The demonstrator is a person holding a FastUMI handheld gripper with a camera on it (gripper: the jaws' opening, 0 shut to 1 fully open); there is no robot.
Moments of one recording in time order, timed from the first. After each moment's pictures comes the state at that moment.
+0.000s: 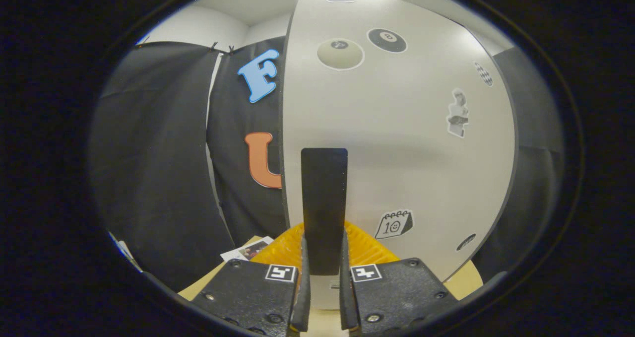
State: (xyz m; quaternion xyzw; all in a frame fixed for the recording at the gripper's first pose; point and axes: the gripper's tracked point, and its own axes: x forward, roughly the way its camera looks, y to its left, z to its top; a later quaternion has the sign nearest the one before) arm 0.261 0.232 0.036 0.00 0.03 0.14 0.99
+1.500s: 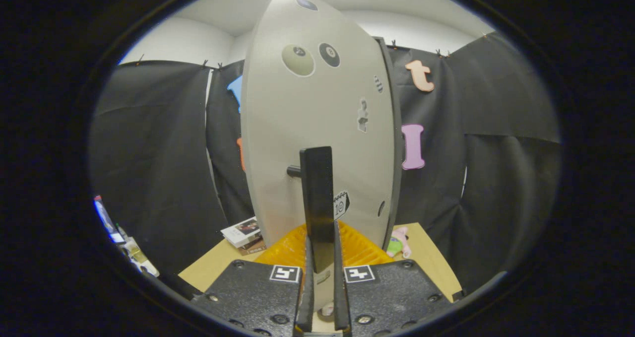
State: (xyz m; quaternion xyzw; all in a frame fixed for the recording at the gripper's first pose) arm 0.057 0.033 0.011 0.02 0.03 0.09 1.00
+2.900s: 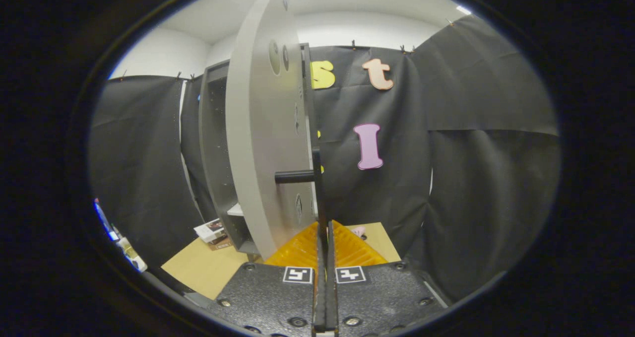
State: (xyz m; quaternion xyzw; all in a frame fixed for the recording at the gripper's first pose) arm 0.048 -0.150 0.012 0.04 0.03 0.05 1.00
